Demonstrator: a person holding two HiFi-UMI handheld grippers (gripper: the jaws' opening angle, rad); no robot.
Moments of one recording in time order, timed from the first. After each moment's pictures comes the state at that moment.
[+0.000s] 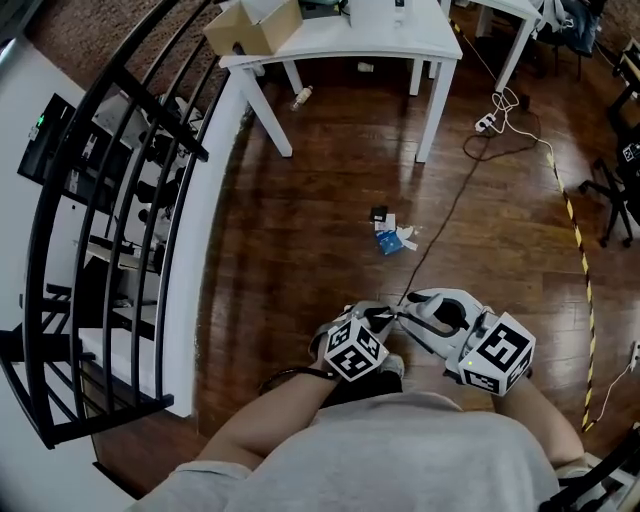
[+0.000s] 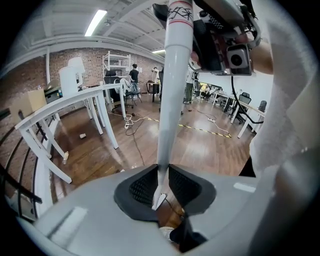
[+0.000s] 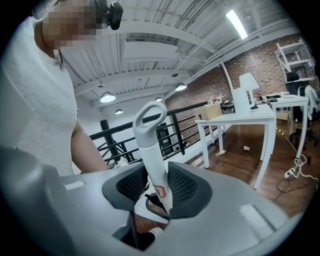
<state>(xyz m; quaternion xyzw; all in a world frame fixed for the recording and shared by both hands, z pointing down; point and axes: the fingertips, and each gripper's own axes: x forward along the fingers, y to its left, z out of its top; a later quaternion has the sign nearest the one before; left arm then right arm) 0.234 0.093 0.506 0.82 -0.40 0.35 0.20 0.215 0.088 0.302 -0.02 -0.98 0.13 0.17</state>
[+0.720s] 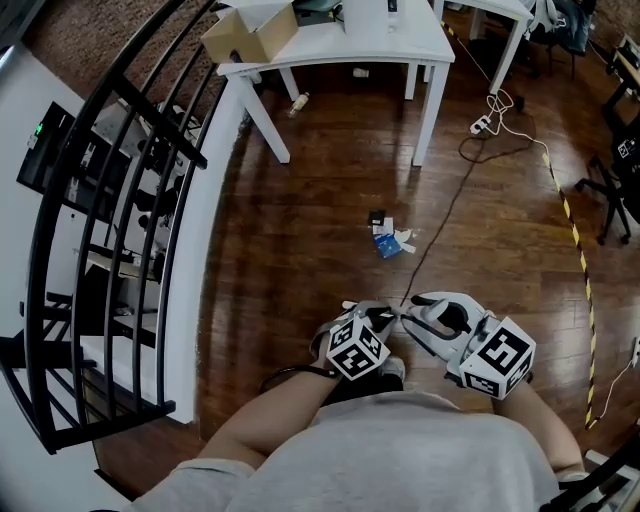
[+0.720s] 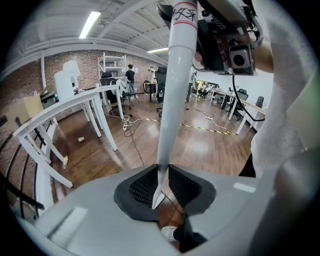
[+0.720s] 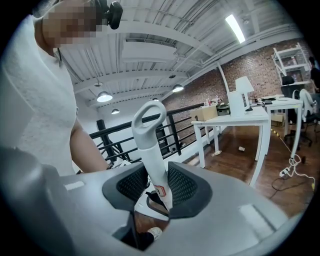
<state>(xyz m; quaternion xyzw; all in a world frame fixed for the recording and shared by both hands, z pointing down) 0.240 0.094 0.503 0.83 -0.38 0.36 0.19 0.229 0.094 0.299 0.01 -0.98 0.13 0.17</state>
